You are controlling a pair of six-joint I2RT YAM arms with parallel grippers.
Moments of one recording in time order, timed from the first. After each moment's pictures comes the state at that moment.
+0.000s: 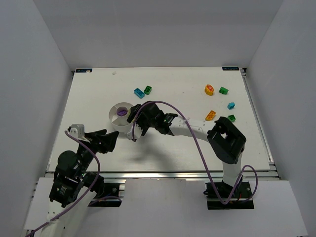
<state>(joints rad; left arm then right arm) -0.38 0.08 0.55 -0.43 0.02 -0.49 0.99 1.90 1.32 0.01 -0.10 -1.69</state>
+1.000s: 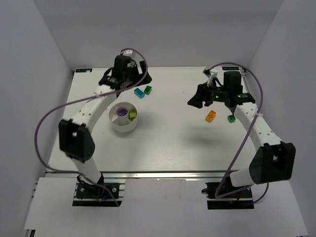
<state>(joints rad) -0.38 1.69 1.58 -0.40 0.07 -0.46 0.20 1.41 1.23 -0.40 -0.73 -0.05</state>
